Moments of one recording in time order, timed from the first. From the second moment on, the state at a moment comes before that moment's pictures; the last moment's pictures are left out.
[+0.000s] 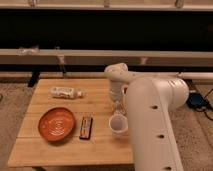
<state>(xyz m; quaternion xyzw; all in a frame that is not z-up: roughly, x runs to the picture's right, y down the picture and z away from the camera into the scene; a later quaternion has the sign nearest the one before) 0.069 0.123 0.915 -0.35 0.33 0.59 0.65</state>
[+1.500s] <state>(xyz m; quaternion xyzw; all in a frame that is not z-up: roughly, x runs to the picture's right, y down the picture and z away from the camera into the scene) -0.063 0.077 0.939 -0.41 0.24 0.50 0.72</state>
